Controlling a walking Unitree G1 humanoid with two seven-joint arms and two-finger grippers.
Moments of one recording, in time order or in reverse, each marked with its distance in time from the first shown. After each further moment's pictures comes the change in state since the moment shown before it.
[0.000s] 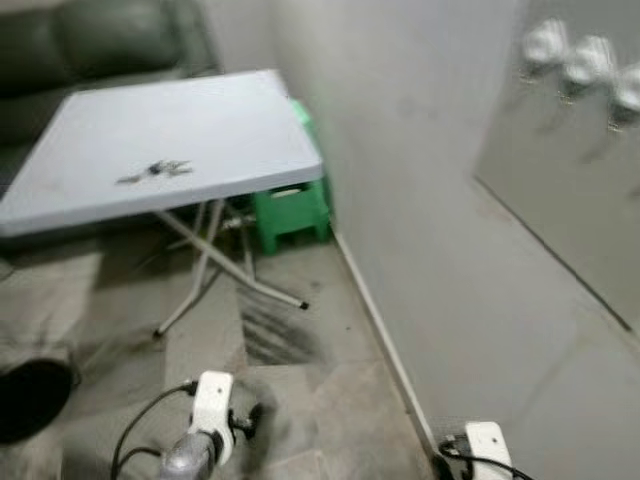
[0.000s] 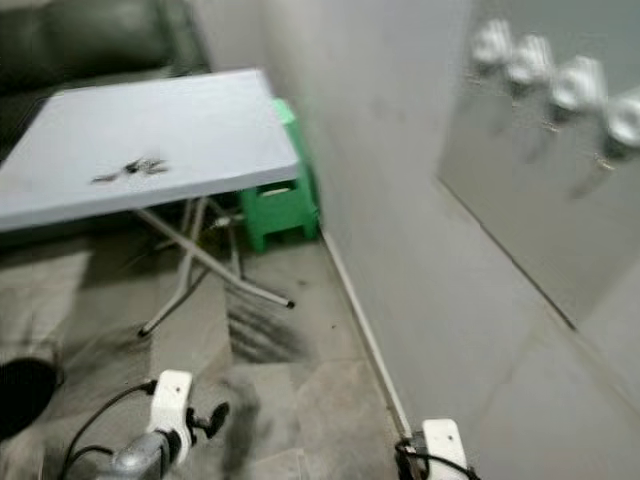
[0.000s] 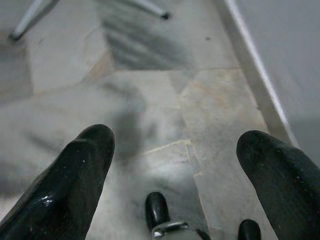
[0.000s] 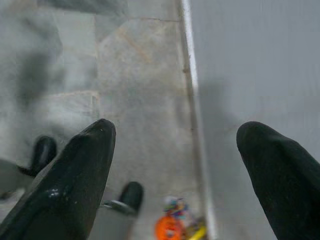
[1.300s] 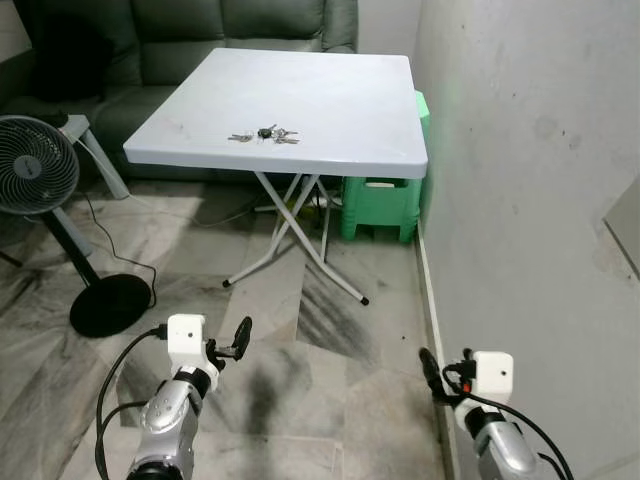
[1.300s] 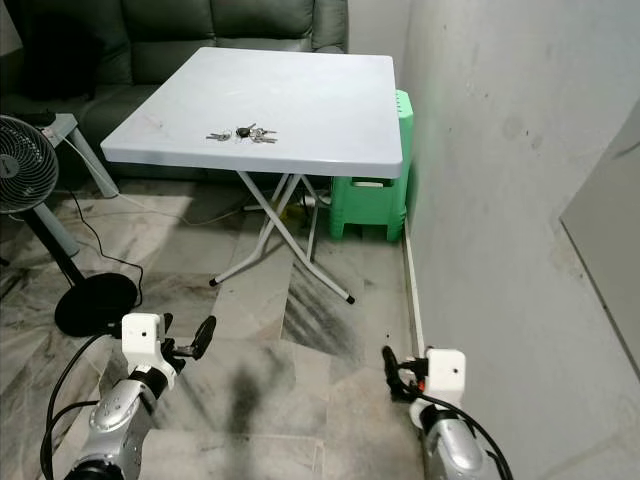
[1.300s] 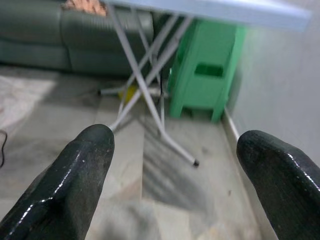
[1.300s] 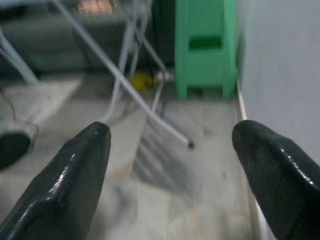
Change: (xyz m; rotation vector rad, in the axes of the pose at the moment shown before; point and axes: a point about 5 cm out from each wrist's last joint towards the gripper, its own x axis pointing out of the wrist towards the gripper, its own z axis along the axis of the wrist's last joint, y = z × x) left arm -0.011 0.007 0.094 -0.086 -0.621 -0.042; right arm -0.010 0.032 0.109 0.118 -0.709 0.120
